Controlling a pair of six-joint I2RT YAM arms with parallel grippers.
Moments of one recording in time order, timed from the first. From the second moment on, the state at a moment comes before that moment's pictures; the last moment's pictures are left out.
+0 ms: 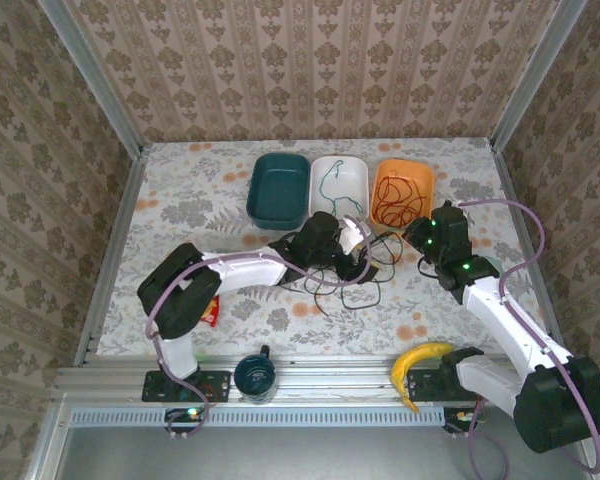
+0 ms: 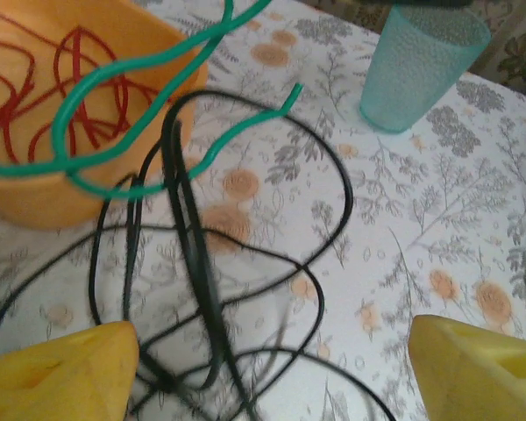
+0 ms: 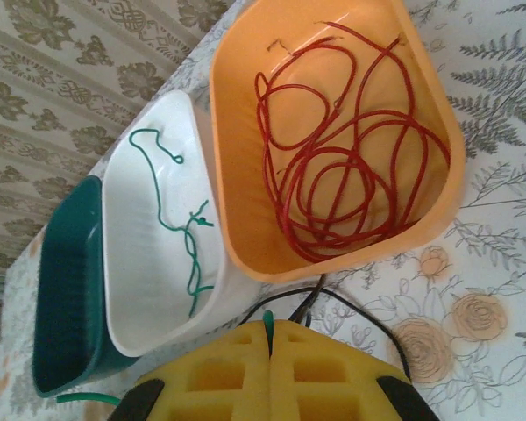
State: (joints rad) left arm -0.96 1.86 1.11 0.25 0.36 -0.03; right arm 0.19 1.03 0.66 -0.20 0.07 0.89
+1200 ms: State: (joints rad) left arm -0.91 1.75 0.91 0.19 0.35 0.00; right arm 0.26 1.20 0.63 0.18 -0.04 1.05
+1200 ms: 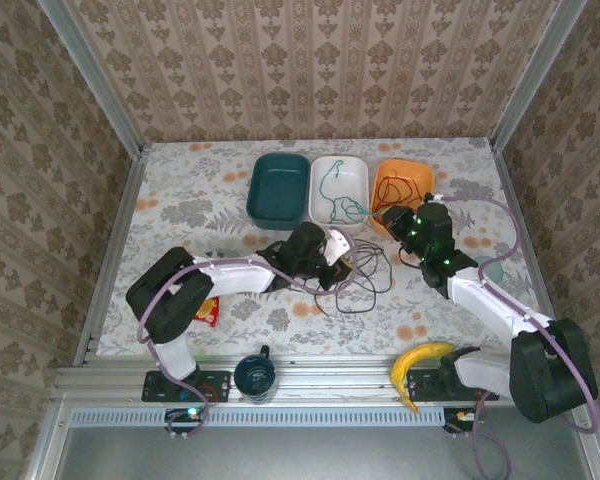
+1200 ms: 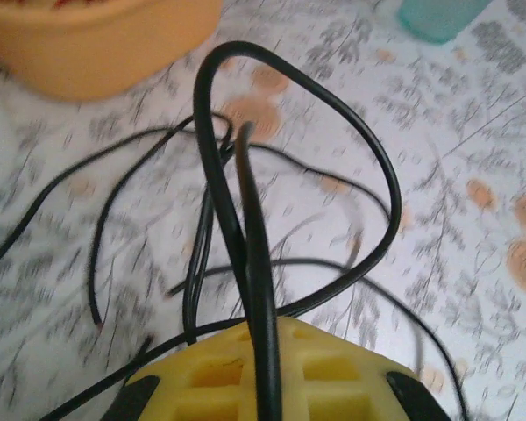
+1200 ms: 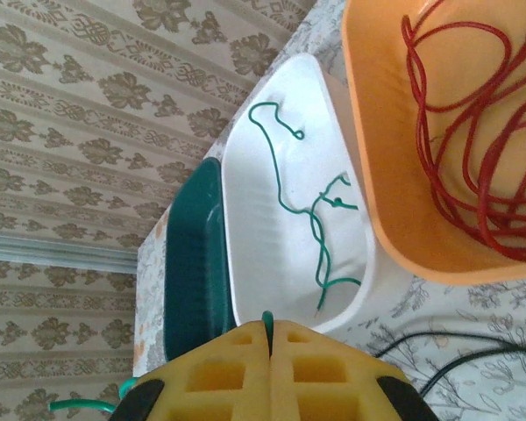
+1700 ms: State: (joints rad) left arm -0.80 1.64 0.77 0.31 0.27 -0.16; right arm 0.25 1.82 1.09 0.25 -0.17 0.97
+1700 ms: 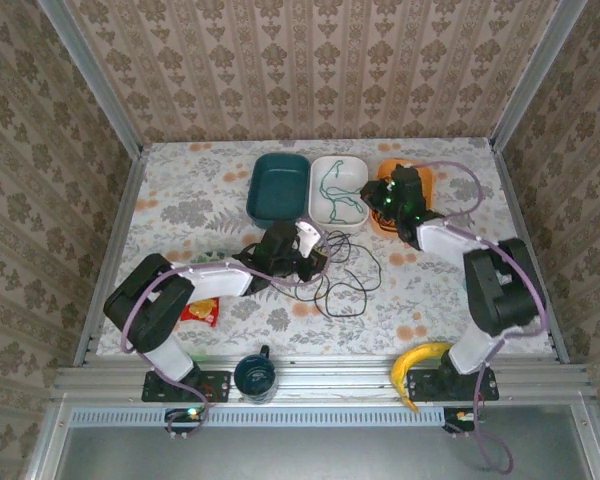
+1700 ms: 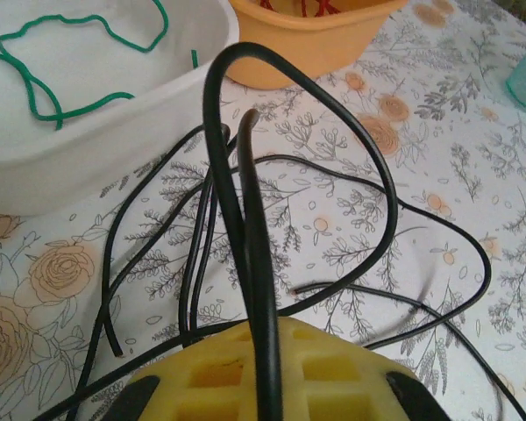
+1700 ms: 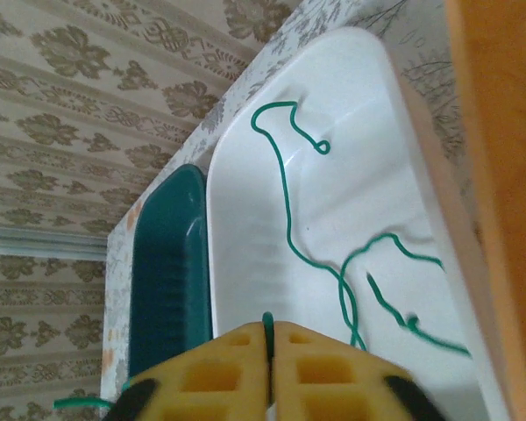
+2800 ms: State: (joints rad) left arm -0.72 1.51 0.76 0.40 0.38 -0.30; right arm 0.35 1.49 0.90 0.00 -0.50 0.63
